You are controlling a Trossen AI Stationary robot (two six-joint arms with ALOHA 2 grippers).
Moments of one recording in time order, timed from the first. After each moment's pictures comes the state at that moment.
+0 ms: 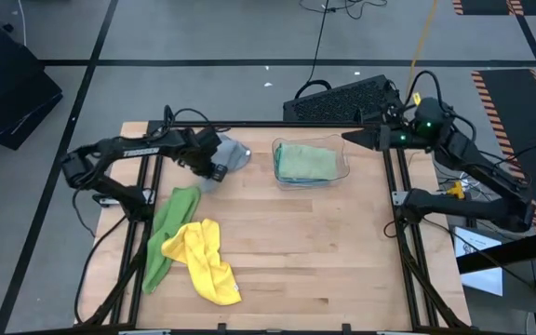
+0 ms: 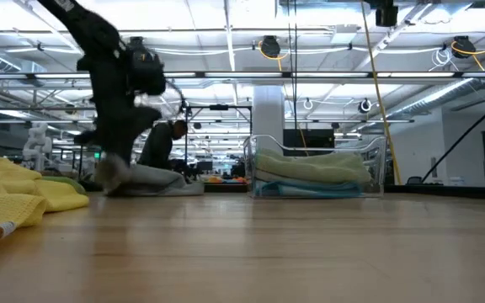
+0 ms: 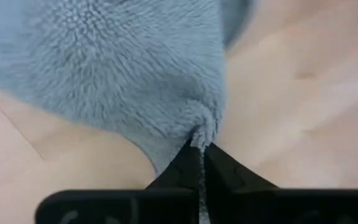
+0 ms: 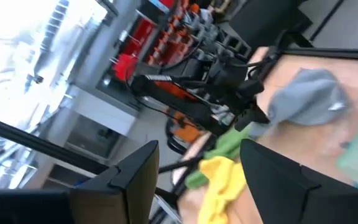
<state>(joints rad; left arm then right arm) 0.59 1.44 0.84 -0.73 0.17 -0.53 -0.56 0.80 1.01 -0.34 -0.47 0.94</state>
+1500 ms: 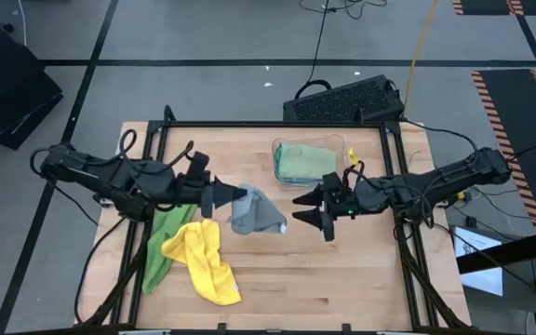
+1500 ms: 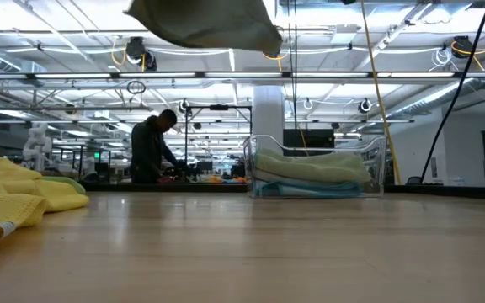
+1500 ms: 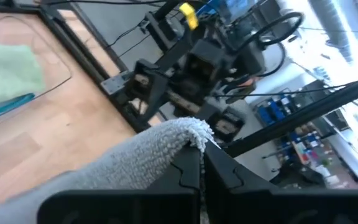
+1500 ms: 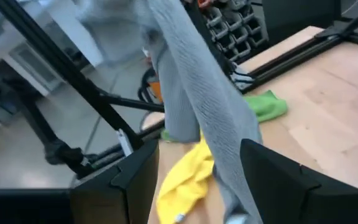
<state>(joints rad) -0.31 1.20 1.33 -0.32 -0.36 -0.99 0.29 1.20 1.01 -0.05 0.26 0.61</state>
